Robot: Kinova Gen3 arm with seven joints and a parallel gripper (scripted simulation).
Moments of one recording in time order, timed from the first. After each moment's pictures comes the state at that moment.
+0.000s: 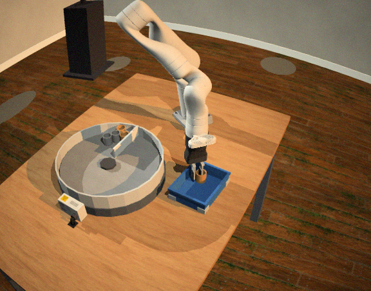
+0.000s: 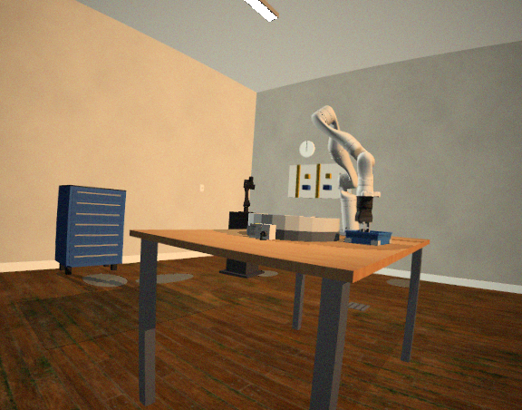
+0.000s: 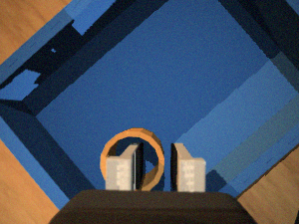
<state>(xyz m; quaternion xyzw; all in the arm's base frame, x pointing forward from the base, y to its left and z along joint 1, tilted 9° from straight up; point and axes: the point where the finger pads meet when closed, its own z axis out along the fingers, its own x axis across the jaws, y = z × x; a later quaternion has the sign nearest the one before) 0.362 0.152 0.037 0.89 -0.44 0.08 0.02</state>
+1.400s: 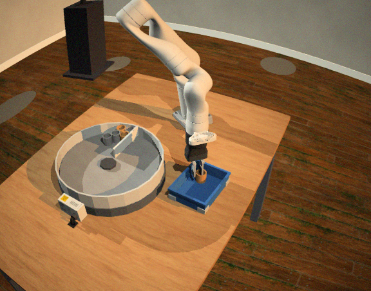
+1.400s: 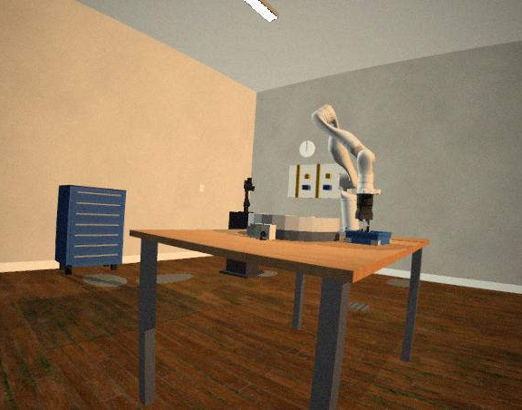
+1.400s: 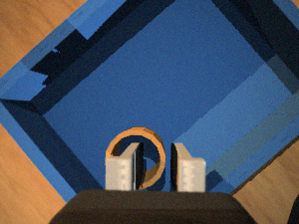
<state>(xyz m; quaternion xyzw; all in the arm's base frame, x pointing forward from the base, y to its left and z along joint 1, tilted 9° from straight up) 0.361 0.154 0.048 0.89 -0.44 0.08 0.02</state>
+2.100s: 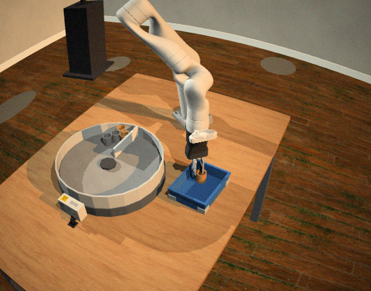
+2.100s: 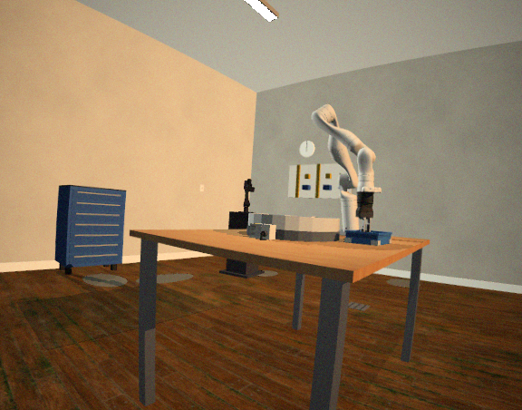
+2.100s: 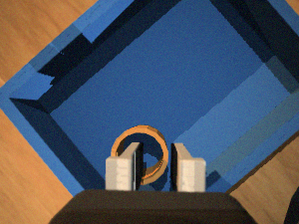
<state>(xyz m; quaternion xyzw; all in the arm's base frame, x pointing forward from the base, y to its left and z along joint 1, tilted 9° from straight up) 0.358 0.156 0.057 0.90 -0.44 0.07 0.02</state>
